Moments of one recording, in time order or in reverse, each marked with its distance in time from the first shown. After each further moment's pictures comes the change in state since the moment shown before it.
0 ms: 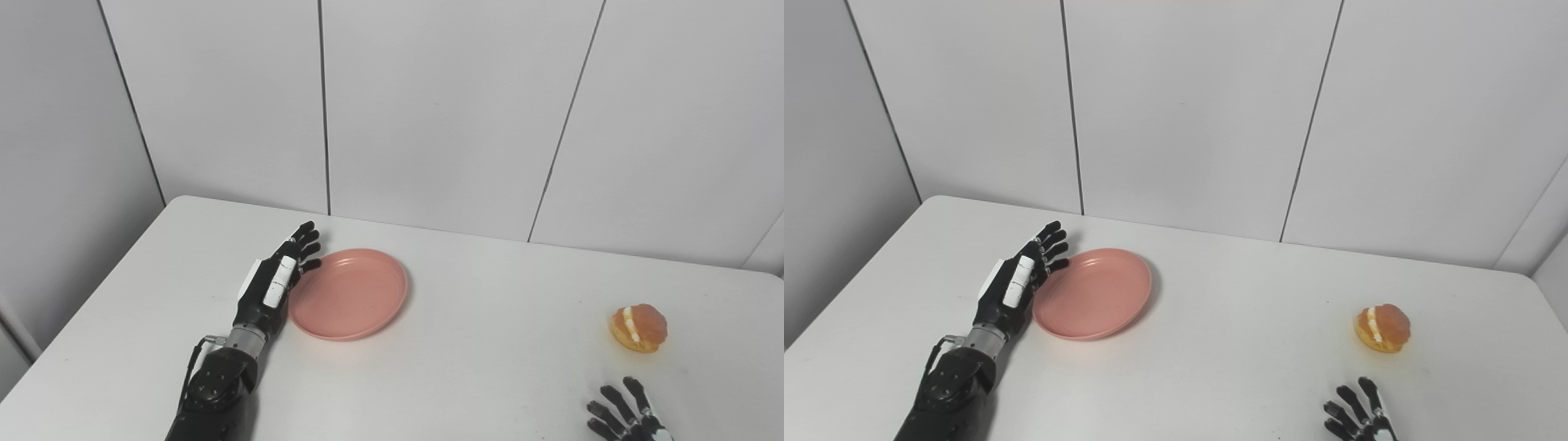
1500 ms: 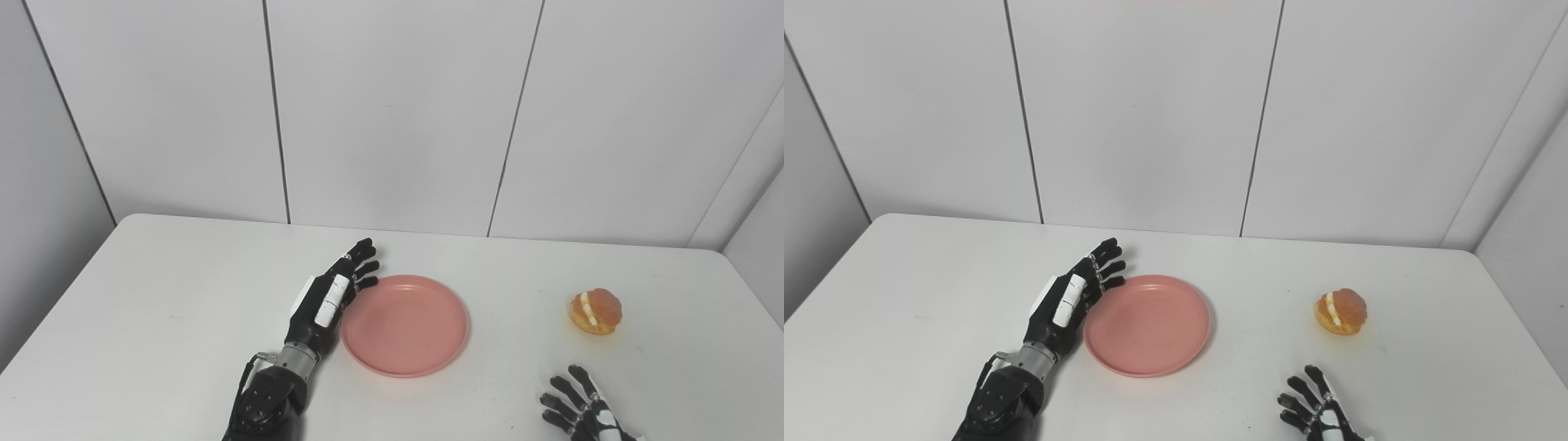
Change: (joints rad) left arm -0.033 -0.167 -0.130 0.000 0.002 0.017 -0.038; right arm 0.014 0.065 0.067 -0.071 -0.087 0.069 -0.102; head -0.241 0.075
